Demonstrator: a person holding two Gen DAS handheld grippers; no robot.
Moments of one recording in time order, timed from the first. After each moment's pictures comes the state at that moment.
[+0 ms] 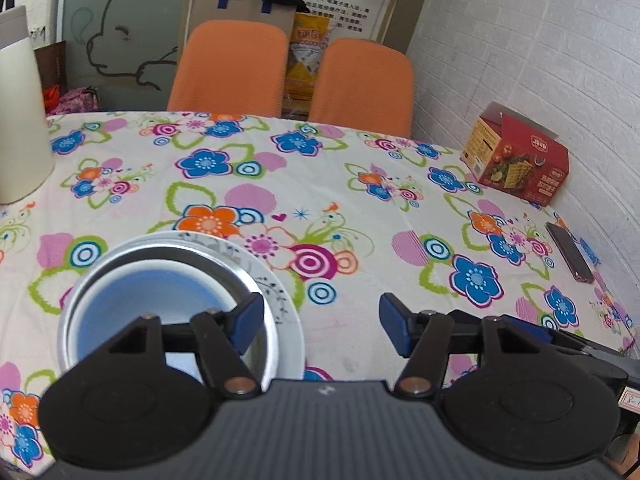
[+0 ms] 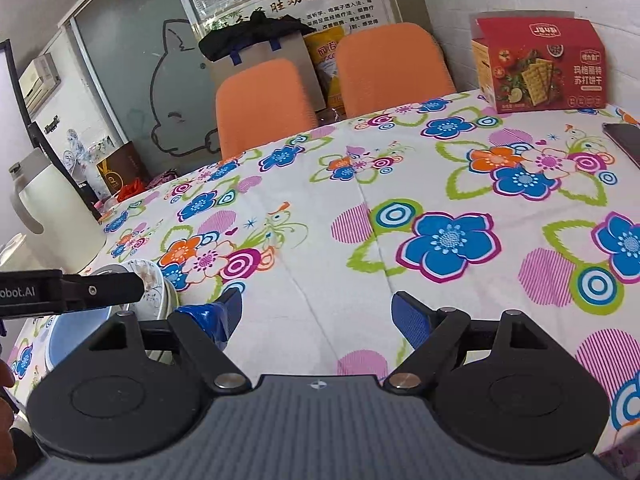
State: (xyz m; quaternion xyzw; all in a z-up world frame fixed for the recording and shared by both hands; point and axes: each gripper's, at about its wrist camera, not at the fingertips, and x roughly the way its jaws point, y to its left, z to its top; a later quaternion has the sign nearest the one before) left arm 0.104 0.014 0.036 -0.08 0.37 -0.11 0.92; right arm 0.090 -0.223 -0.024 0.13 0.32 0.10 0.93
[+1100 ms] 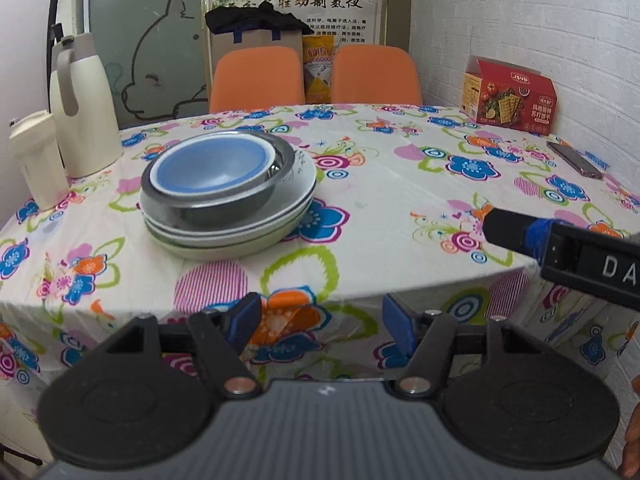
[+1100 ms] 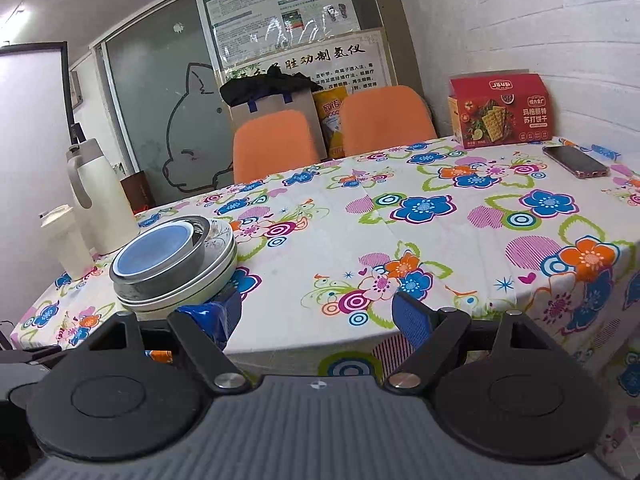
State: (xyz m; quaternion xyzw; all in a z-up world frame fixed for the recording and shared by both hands) left arm -0.078 -0.005 -0.028 0.02 0.31 -0.05 0.95; right arm -0.083 -0.188 -0.031 0.10 0.22 0.07 0.97
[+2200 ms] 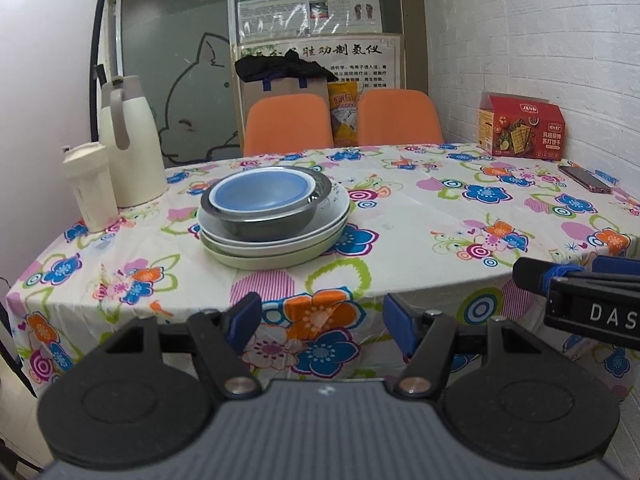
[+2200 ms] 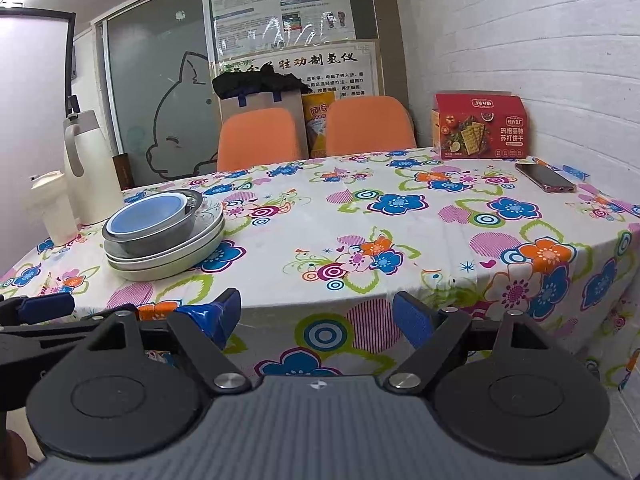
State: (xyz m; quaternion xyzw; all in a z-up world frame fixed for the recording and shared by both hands) left arm -0.132 0.005 -0.023 0.04 0.23 0.00 0.97; right arm -0.121 -0.177 -0.042 0.04 0.21 0.04 0.98
